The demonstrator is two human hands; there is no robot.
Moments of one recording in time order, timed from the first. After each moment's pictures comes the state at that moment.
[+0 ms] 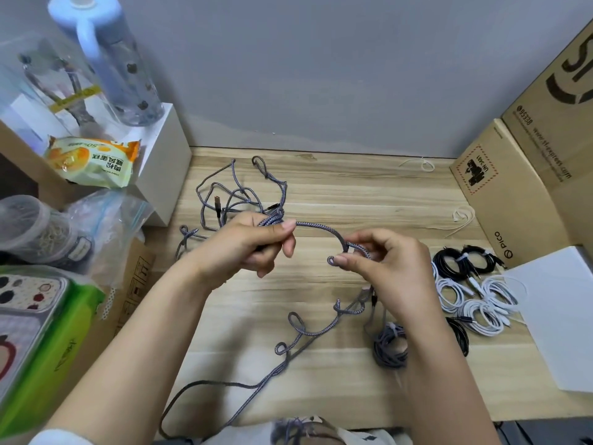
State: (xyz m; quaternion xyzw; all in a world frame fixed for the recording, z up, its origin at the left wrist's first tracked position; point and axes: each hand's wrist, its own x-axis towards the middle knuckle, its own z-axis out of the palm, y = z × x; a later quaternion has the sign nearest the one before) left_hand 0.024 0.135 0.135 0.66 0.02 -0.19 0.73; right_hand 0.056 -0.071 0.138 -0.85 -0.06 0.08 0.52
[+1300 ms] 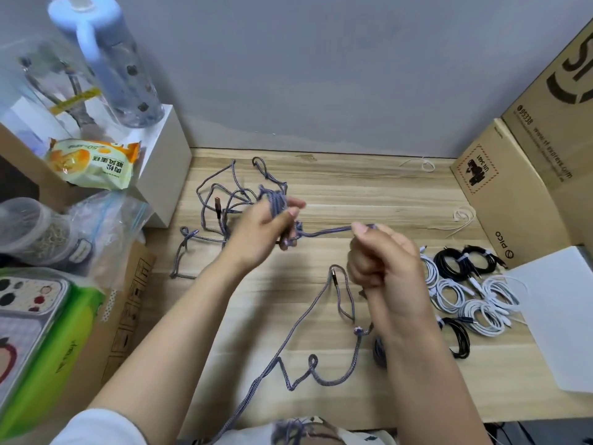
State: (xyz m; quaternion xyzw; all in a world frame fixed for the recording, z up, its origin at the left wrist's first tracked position) left_hand 0.053 0.117 0.102 0.74 0.08 0.03 0.67; right_hand 0.039 -0.052 0.160 -0.57 -0.03 0.17 0.80
